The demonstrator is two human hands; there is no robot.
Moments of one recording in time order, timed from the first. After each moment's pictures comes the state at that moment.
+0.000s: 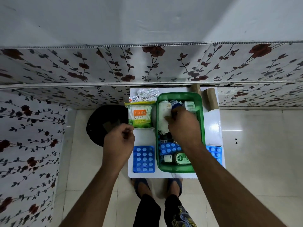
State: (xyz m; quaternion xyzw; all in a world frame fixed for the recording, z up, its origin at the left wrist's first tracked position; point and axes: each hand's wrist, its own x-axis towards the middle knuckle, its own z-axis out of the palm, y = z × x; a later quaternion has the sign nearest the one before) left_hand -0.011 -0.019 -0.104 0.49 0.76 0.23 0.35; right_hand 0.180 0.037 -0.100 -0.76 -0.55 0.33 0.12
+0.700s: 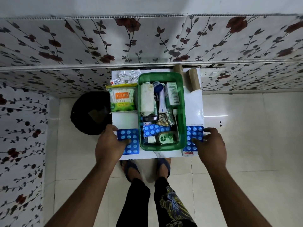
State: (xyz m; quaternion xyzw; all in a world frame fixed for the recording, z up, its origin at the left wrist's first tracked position) left_hand 0.008 -0.068 -0.141 0.45 0.82 0.04 0.35; right_hand 0.304 -0.095 -0.140 -0.87 -0.35 0.33 0.08
